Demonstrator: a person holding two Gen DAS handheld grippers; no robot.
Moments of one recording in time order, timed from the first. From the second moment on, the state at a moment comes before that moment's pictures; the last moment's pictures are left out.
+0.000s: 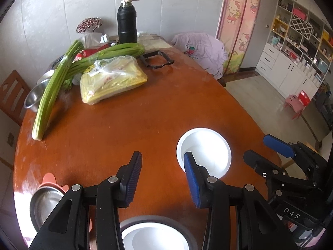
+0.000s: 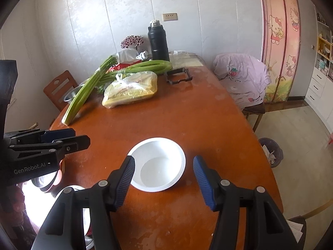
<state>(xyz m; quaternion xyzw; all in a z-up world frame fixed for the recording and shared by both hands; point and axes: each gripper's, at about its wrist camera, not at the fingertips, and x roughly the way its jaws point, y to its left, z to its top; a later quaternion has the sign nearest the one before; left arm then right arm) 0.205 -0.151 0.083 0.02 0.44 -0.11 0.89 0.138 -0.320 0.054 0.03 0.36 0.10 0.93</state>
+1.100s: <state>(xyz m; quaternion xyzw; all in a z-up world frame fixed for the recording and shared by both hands) 0.271 -0.193 0.004 0.02 0.53 -0.11 0.84 0.194 -0.337 -0.015 0.05 0.44 0.08 0.89</state>
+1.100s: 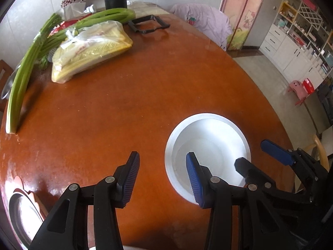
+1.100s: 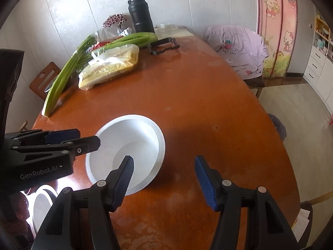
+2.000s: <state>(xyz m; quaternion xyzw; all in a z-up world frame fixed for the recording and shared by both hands) 0.286 -0.204 -0.030 -0.01 0.58 -0.13 0.80 0.197 -0.300 -0.031 0.02 0.45 0.14 0.88</state>
